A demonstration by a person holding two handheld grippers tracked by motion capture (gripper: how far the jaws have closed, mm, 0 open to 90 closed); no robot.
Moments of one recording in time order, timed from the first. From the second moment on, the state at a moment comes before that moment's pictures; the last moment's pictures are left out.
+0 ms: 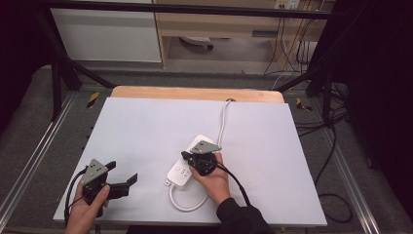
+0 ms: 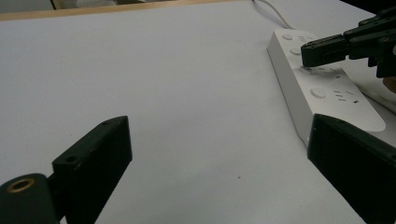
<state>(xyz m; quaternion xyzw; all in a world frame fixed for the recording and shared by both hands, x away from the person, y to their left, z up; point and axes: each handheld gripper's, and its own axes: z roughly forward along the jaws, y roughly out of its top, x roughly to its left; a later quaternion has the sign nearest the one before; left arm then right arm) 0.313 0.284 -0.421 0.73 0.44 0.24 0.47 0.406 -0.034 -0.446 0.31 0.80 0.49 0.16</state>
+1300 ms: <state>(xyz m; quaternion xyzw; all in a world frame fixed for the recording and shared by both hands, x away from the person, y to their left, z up) 0.312 0.283 -0.421 0.73 0.44 0.24 0.46 0.407 -0.038 -0.451 0.32 0.80 0.48 0.16</state>
